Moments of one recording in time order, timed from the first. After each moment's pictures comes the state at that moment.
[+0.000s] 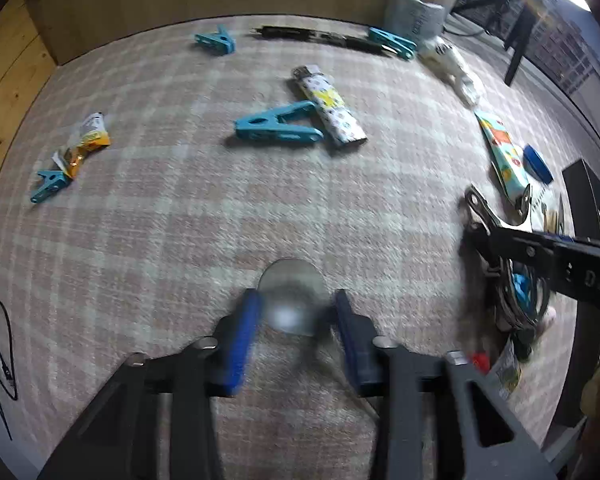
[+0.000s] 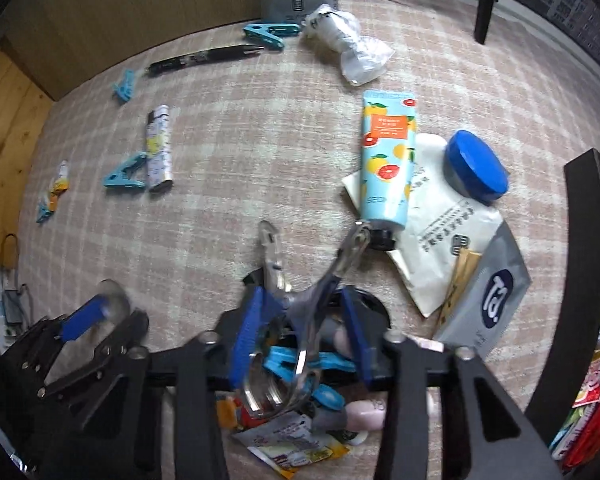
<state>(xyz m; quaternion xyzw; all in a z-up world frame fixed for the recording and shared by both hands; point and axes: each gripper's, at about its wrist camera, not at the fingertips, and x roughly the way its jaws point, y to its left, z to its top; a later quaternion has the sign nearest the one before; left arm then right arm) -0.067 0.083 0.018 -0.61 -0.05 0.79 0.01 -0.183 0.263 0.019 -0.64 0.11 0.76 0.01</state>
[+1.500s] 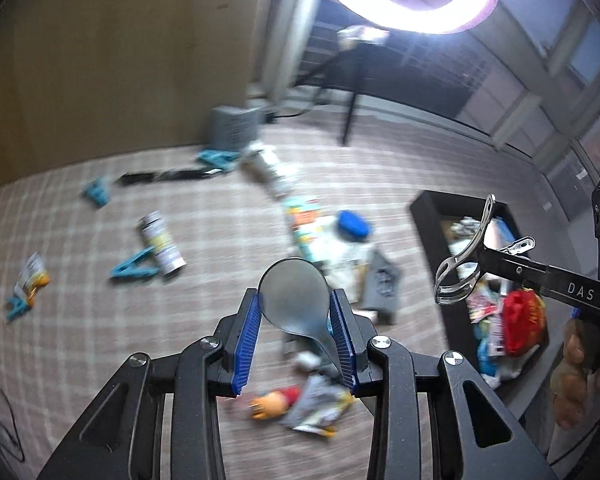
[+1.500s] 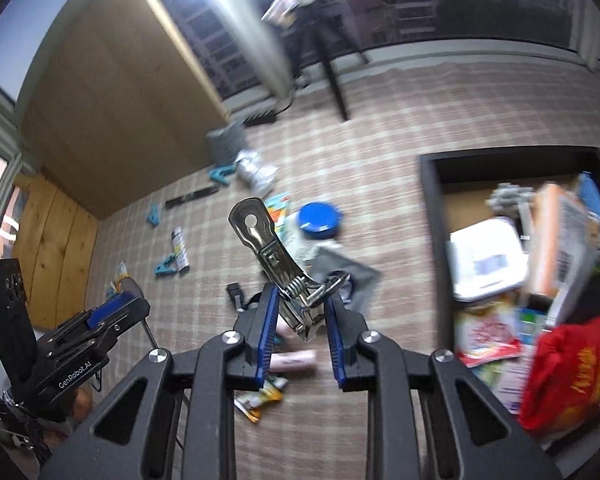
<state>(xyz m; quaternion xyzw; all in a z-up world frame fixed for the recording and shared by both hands) -0.086 0.178 0.150 -0.51 -0.03 0.84 0.20 -0.068 0.410 0.162 -0.49 0.24 0.83 0.06</state>
